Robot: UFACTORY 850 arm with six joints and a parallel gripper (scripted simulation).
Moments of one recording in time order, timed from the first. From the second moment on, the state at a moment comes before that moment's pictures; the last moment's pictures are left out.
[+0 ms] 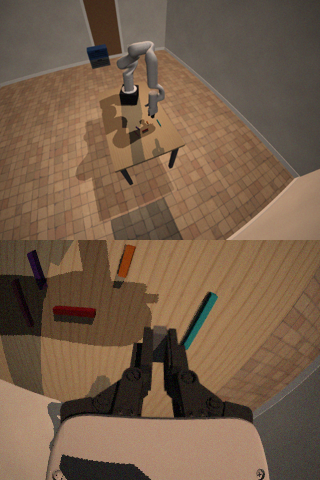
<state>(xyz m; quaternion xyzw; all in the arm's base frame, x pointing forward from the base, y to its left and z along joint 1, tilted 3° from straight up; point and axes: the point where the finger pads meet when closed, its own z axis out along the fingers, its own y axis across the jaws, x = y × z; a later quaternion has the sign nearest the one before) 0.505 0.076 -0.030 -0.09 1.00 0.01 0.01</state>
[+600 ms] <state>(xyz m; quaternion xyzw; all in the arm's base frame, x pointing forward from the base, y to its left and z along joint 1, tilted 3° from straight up) 0.504 0.078 -0.032 -0.10 1.00 0.02 0.01</state>
